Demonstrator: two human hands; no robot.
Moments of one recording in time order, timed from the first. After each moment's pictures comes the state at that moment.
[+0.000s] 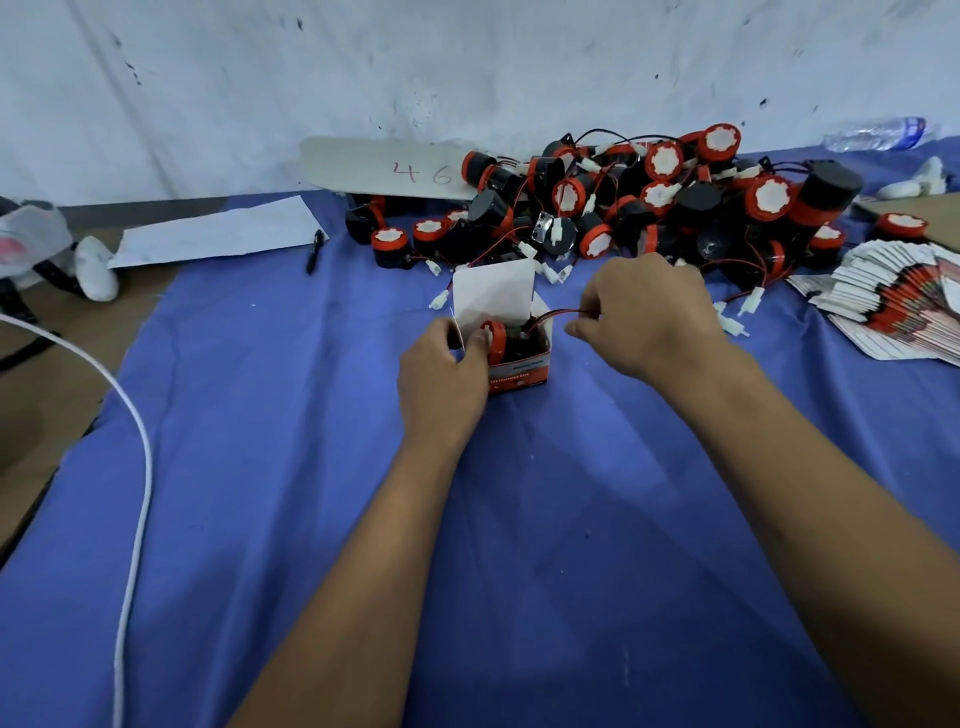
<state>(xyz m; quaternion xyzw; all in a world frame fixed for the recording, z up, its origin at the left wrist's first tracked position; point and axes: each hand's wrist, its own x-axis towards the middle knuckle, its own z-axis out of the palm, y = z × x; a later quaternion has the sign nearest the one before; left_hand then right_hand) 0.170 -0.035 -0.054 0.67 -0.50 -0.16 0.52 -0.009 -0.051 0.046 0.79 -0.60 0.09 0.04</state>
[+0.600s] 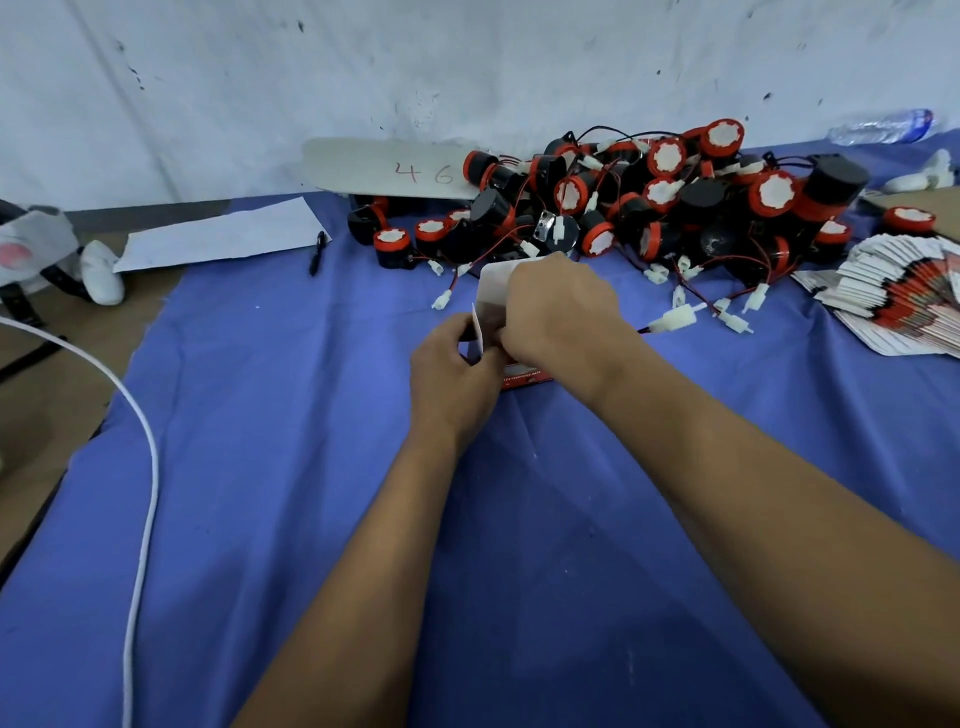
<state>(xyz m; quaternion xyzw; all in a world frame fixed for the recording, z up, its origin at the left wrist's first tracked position) 0.164 -0.029 -0.046 0.61 -0.54 -0.21 0.54 0.060 -0.049 0.050 0.79 -0.60 0.09 -0.01</state>
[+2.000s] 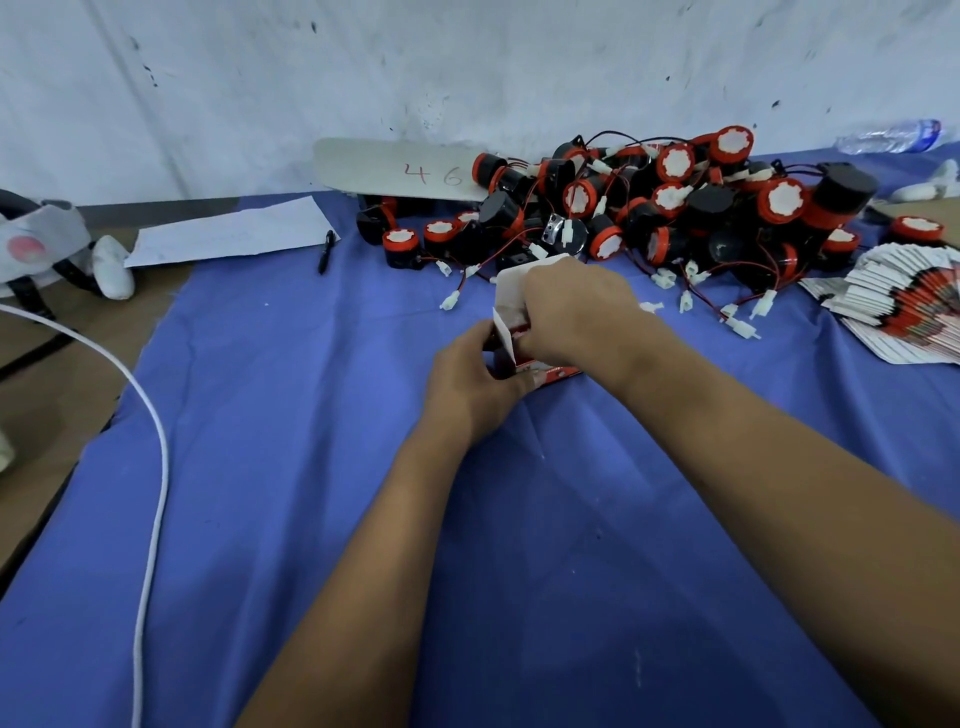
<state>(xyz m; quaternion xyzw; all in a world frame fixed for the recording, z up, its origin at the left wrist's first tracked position) 0.169 -0.029 -0.045 0.63 -0.59 -0.26 0.43 0.051 -0.069 0.040 0.83 -0.56 0.06 0.03</state>
